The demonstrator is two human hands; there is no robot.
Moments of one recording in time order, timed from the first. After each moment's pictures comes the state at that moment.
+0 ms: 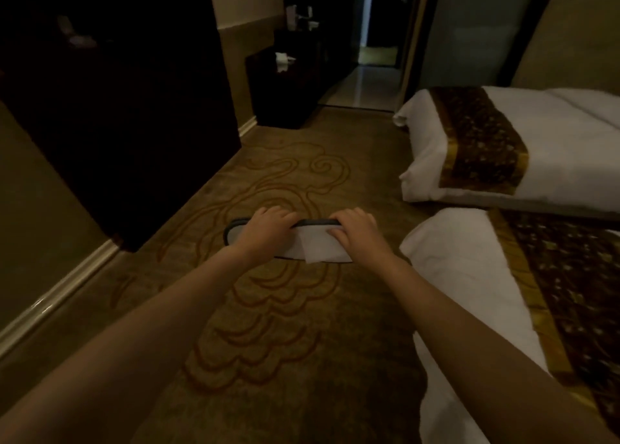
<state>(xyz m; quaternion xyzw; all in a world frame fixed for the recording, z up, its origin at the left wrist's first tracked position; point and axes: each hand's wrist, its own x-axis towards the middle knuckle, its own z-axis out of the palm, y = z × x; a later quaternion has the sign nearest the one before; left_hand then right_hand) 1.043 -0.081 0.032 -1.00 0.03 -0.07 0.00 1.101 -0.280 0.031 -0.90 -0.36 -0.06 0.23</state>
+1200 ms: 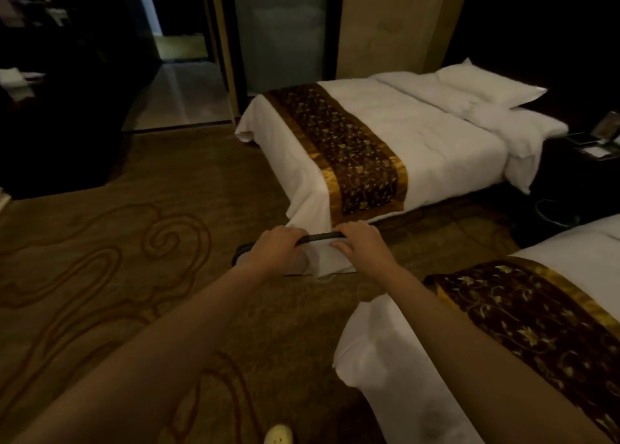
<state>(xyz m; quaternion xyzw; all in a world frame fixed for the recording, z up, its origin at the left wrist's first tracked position) 1.884 -0.188 -0.010 -0.94 0.31 0.07 -0.12 1.836 -0.378 -0.021 -0.98 -0.06 -0.08 0.19</state>
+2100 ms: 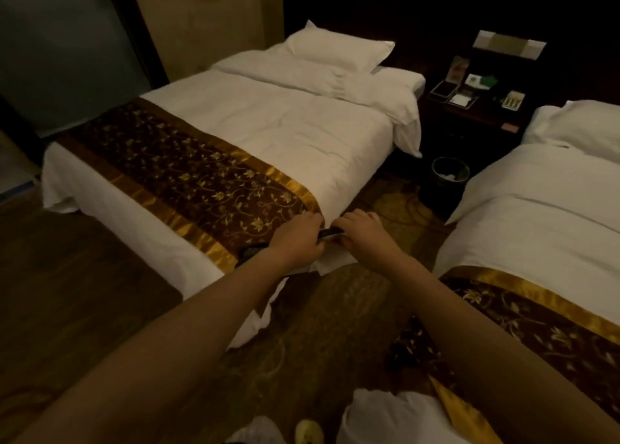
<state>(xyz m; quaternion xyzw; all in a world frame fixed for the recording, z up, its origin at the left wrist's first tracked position) 2.288 -0.575 -0.021 -0.82 0.55 0.10 -0.13 2.173 -0.688 -0.030 -0.97 0.19 -0.05 0.11</state>
